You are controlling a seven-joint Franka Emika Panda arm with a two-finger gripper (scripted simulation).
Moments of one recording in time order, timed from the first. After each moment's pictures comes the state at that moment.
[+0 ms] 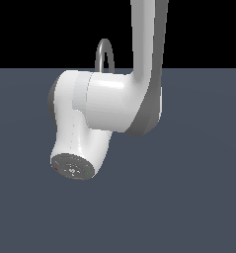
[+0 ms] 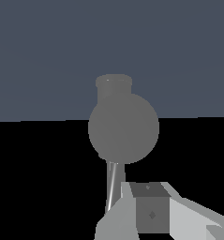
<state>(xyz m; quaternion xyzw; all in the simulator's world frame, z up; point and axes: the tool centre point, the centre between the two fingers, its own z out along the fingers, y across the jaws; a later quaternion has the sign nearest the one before) 0.028 0.042 0.152 0.04 0.71 -0.03 0.70</state>
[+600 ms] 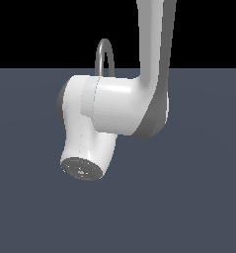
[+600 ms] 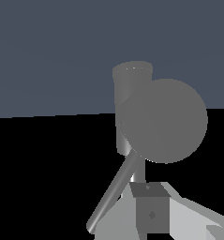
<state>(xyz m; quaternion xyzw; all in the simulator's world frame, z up) 0.034 0.023 0.155 0.06 0.69 -0.03 0.72</state>
